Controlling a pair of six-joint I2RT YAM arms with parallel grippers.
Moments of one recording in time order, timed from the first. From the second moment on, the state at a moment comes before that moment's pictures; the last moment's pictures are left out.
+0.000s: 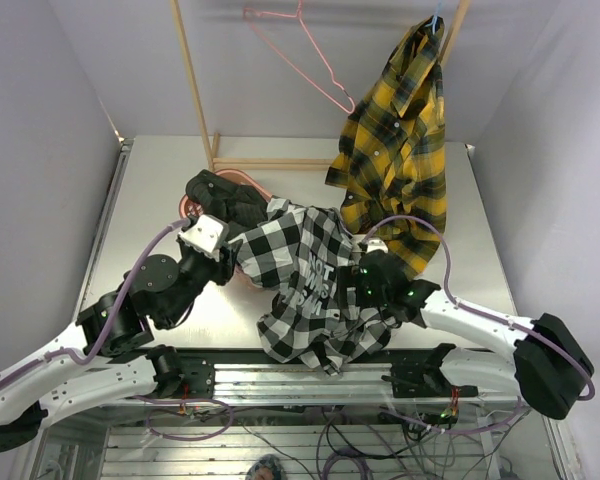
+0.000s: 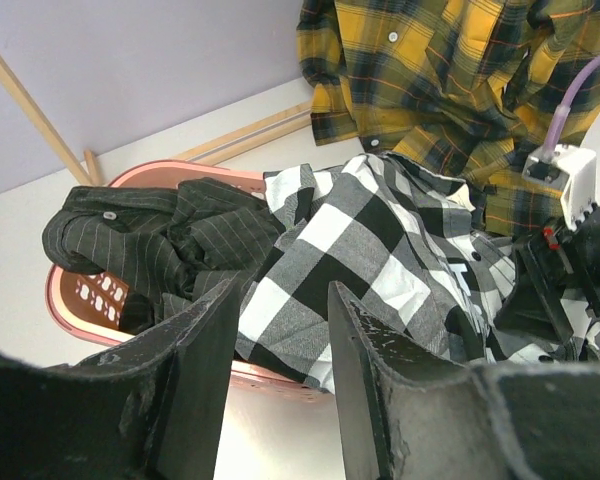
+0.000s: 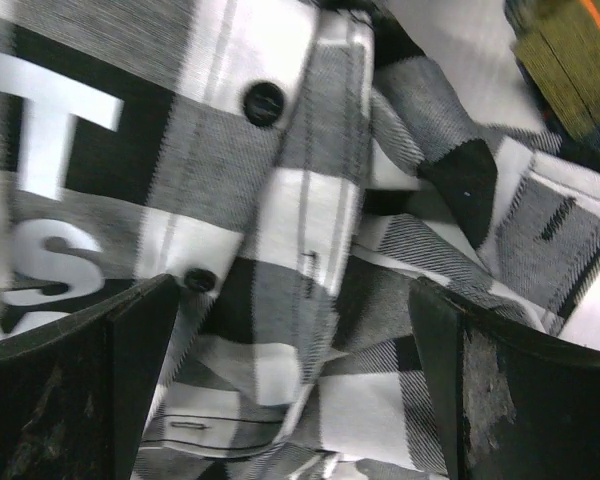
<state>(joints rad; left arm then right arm) -1.07 0.62 0.89 -0.37 -0.59 0.01 0.74 1.12 0.51 -0.21 0.13 0.52</state>
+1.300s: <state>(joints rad) -1.05 0.70 0.89 -0.39 -0.56 0.01 0.75 0.91 0.84 -0.16 0.02 0.37</state>
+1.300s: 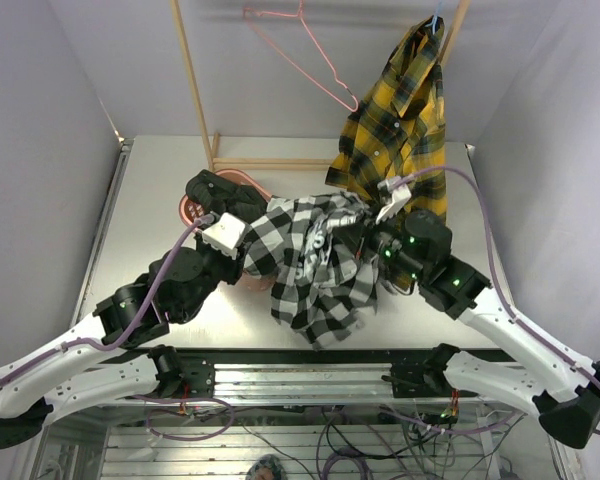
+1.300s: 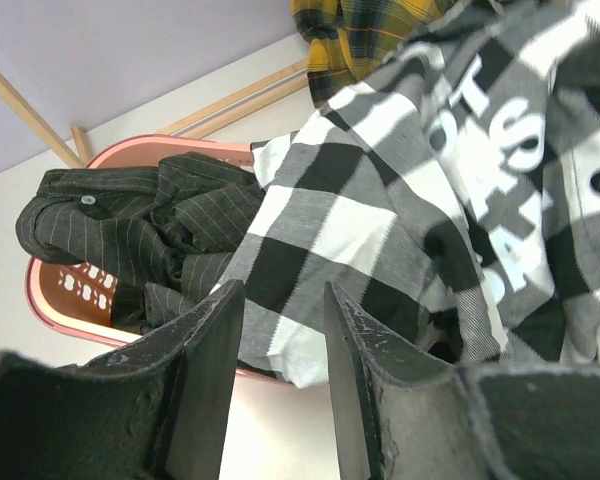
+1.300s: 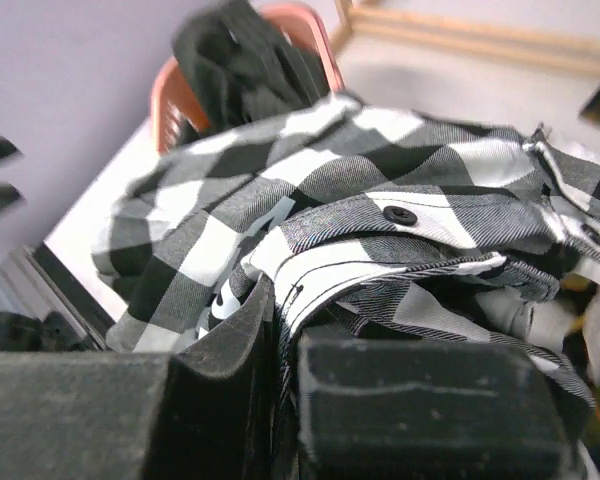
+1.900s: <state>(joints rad) -1.04 0.66 0.89 -0.39 -0.54 0.01 0.75 1.53 1.88 -0.21 -0.18 0.18</state>
